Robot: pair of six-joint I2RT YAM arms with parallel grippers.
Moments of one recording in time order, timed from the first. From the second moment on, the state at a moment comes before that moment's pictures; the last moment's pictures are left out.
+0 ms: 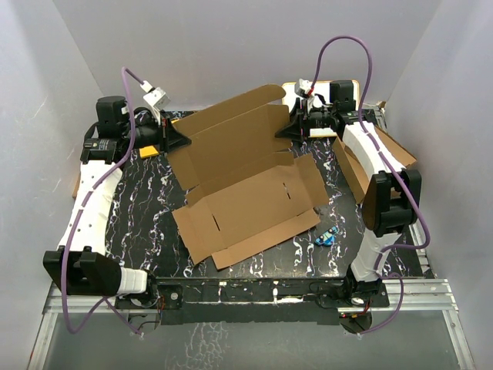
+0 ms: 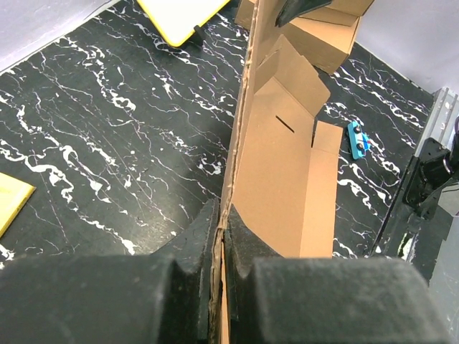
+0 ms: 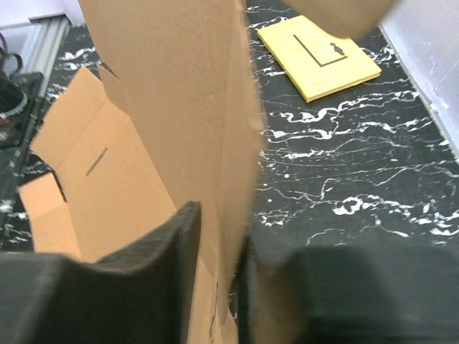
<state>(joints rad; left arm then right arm) -0.03 1.35 1.45 -0.64 0.93 0.20 0.11 1.85 1.64 -0.36 -1.31 -0.49</state>
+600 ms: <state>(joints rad) -0.03 1.10 1.19 -0.41 0.80 0.22 -0.07 1.62 1.37 -0.50 -1.09 -0.59</state>
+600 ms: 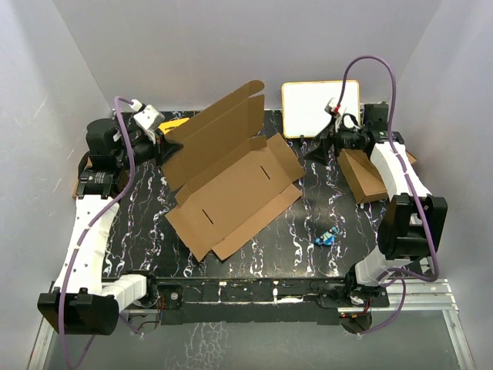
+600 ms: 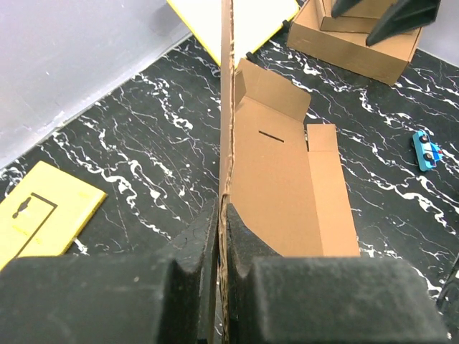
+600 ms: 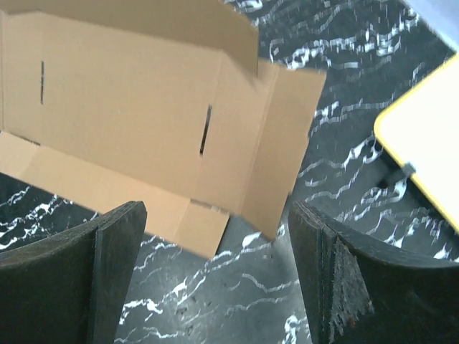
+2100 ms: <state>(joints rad) -0.03 1.09 1.29 -0.32 0.95 0.18 -0.03 1.89 1.39 -0.33 -1.13 -0.57</state>
